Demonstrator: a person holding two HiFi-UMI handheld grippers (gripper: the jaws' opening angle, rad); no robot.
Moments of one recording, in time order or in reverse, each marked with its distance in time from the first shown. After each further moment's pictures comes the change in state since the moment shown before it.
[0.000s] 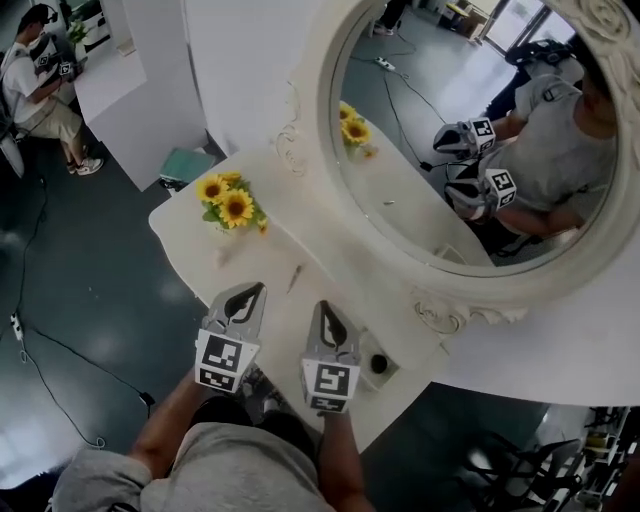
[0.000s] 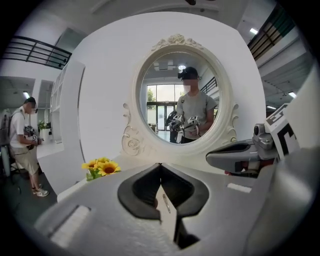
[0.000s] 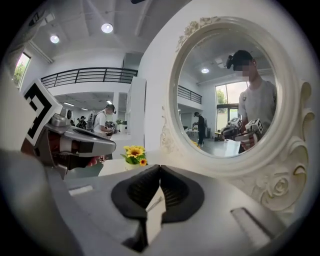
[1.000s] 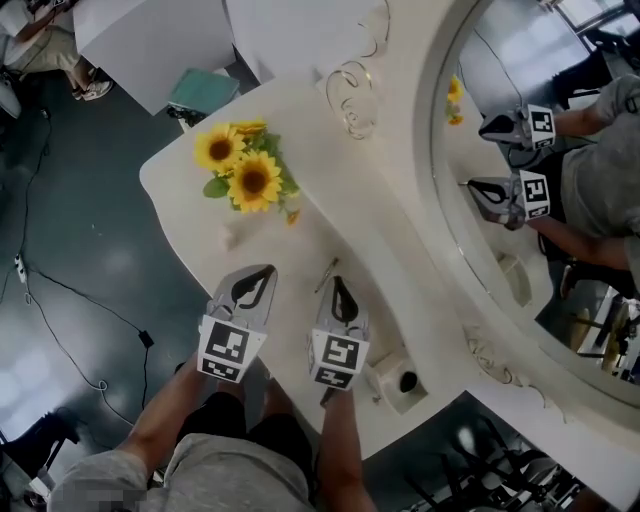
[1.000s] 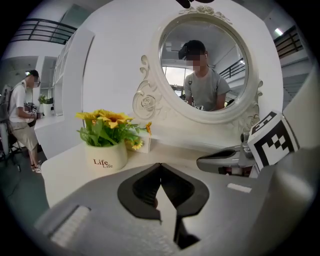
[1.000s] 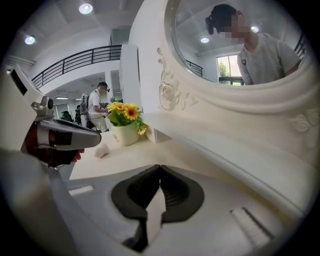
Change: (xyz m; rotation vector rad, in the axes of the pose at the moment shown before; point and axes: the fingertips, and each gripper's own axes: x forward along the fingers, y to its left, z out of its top) left arm 0.085 0.063 -0.130 -0.112 0.202 0.009; right arm 0.150 0.015 -0.133 0.080 0.264 0.041
